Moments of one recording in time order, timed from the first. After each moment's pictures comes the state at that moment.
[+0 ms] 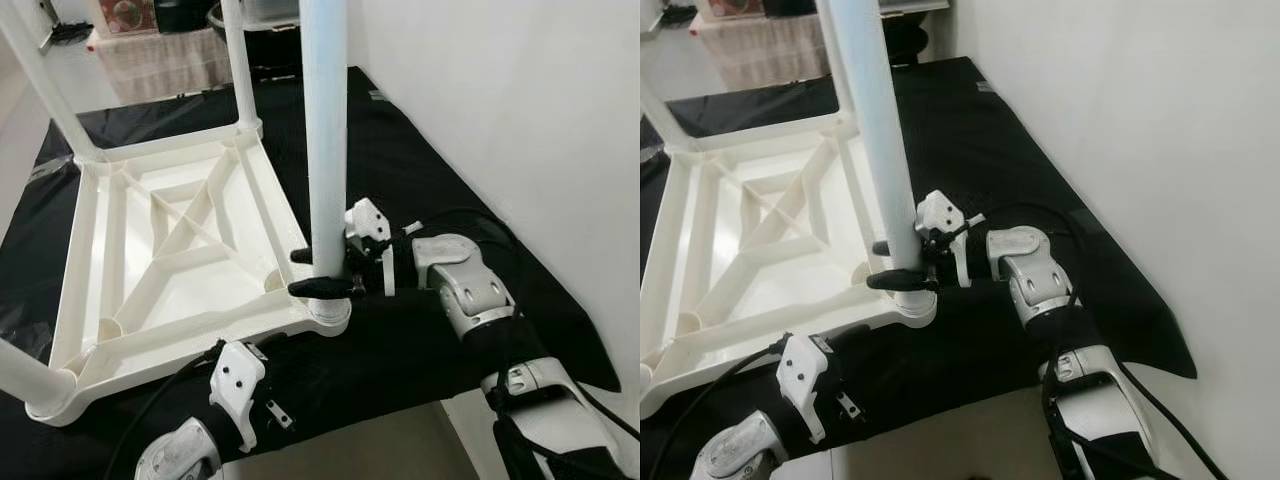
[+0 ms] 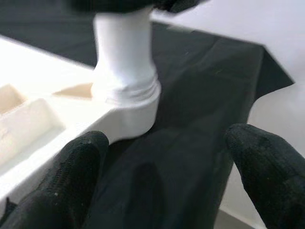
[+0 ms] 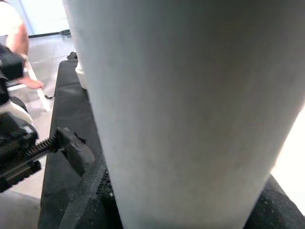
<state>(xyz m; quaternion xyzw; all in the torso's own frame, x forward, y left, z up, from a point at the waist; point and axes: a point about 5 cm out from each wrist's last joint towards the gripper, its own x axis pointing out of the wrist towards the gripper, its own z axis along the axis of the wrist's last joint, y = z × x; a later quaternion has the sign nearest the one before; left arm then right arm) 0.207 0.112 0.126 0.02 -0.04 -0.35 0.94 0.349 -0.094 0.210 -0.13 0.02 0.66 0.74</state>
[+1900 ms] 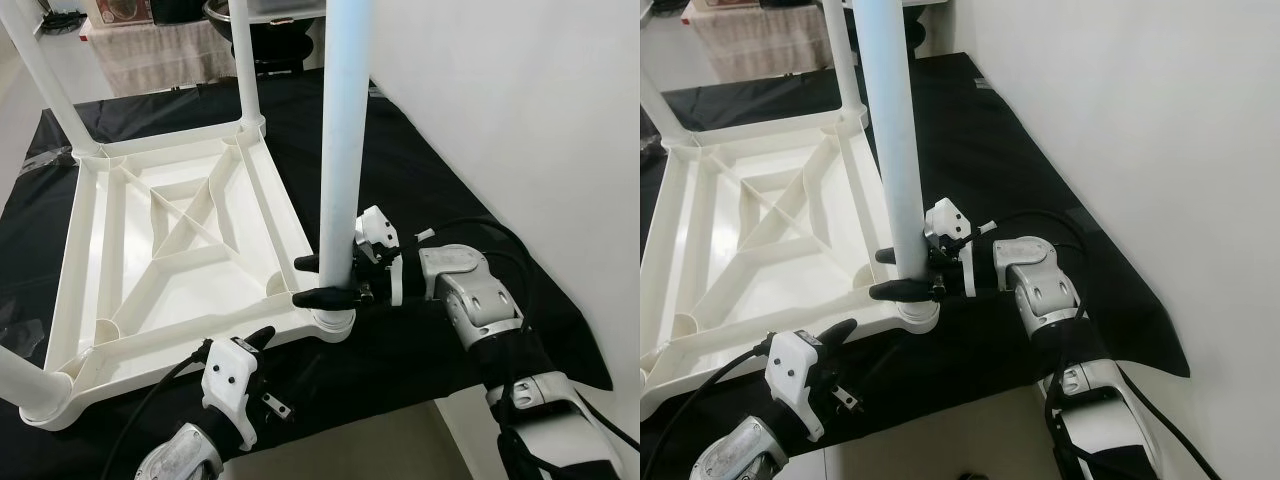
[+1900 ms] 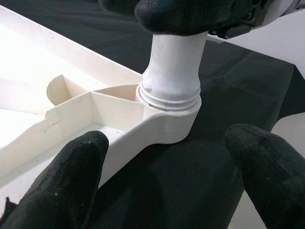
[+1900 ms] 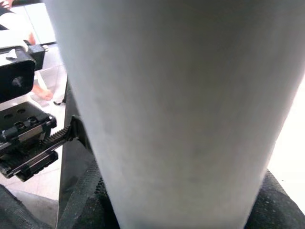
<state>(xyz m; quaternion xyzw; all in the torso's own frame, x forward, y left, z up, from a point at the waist) 0.203 0.114 0.130 -0.03 -0.03 -0.28 0.96 0.341 -0.101 0.206 -0.10 0.01 0.67 0.73</state>
